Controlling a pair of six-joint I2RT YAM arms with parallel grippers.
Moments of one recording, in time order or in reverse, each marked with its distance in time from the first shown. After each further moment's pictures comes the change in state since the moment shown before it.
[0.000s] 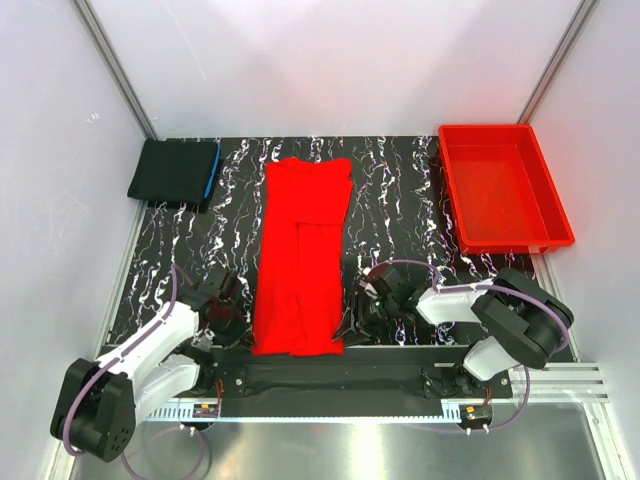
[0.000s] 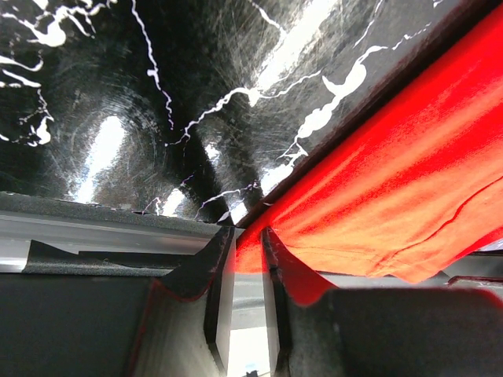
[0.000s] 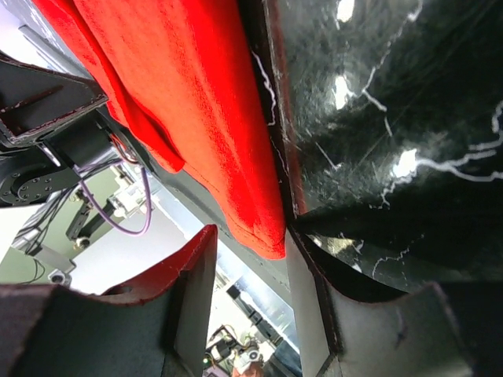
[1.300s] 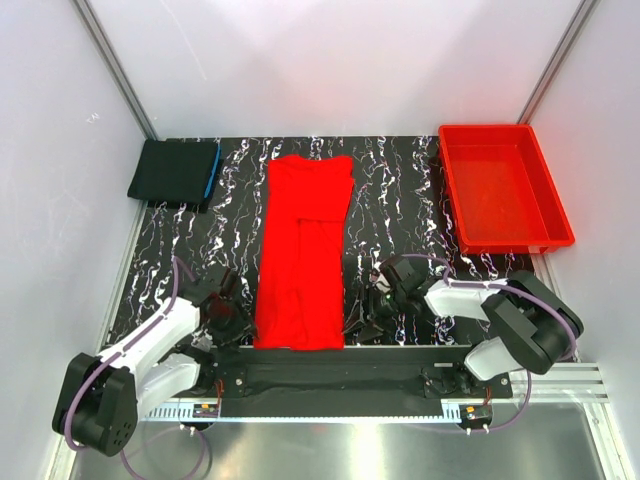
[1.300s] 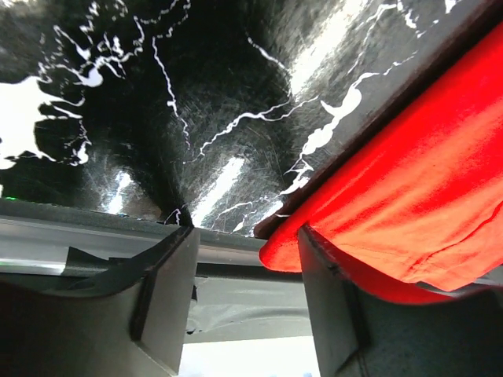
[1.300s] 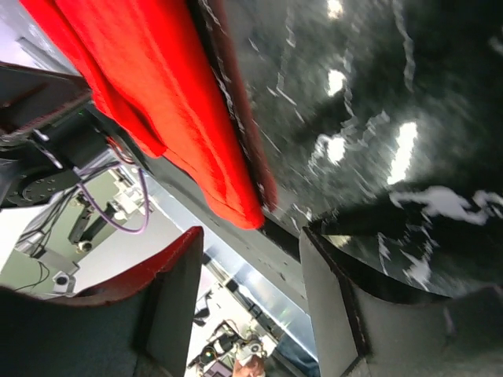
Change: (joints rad) left arm 0.003 0.034 0.034 -0.016 -0.061 0.074; right arm -0.130 -0.057 0.029 -0.200 -0.062 -0.134
